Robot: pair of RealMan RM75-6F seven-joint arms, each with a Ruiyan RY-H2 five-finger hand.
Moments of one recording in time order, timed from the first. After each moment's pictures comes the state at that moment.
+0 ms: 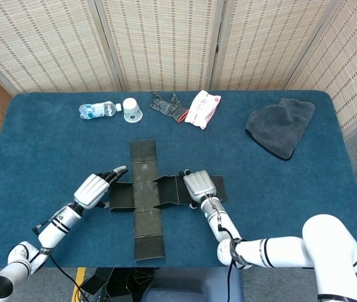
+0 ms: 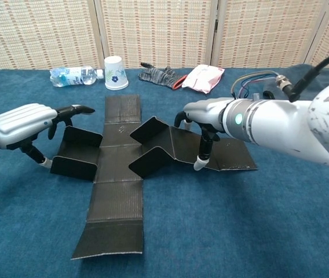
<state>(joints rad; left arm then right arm) -0.64 -1.85 0.07 -0.47 1.71 1.27 -0.51 1.11 -1.68 0.19 -1.56 -0.31 1.00 -0.89</state>
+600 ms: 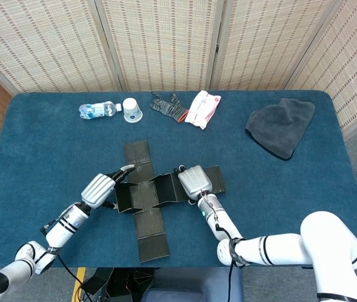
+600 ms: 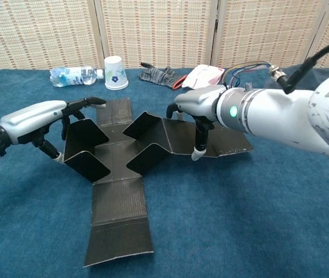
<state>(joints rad) -0.68 -1.79 0.05 -0.68 1.67 1.24 -0.61 1.16 -1.65 0.15 -1.57 -0.39 1.00 -0.94</state>
